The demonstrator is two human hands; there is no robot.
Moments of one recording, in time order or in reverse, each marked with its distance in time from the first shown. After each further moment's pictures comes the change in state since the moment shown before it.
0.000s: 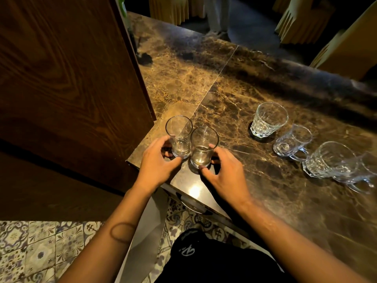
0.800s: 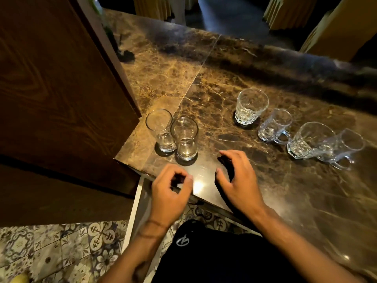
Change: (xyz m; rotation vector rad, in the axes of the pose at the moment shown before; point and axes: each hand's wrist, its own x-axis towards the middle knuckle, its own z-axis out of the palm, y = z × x) left_hand -0.091 0.037 0.054 -0.148 0.088 0.142; right_hand -0.052 0.031 -0.043 0.030 0.079 0.046
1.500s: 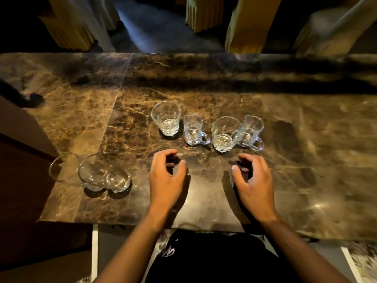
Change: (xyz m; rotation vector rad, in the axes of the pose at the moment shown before) left_hand 0.047 0.055 0.139 -0.039 -0.218 -0.024; right_hand -0.050 0.091 -0.117 0.056 0.523 0.398
